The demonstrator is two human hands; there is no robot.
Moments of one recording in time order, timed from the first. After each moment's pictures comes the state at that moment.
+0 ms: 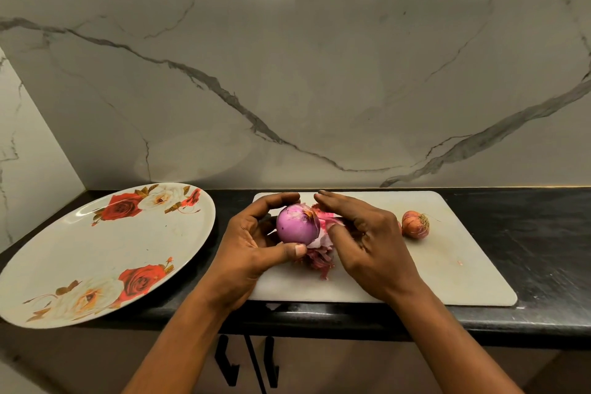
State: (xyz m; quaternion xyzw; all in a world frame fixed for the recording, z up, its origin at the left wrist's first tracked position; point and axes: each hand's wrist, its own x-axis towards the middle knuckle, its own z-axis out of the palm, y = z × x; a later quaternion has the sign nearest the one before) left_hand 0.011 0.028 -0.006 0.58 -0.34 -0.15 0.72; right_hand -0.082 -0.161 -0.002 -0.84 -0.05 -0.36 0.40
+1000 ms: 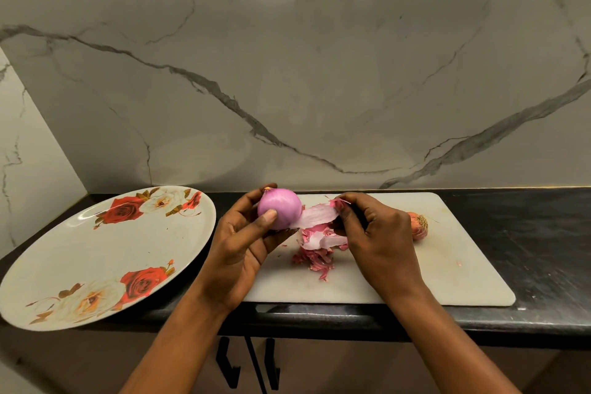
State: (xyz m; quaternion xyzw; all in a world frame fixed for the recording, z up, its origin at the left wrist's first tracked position) left_hand 0.011 0.031 0.004 0.46 -0.23 -0.19 0.84; right_hand -0.077 -0.166 -0.006 -0.83 0.04 -0.43 0.36
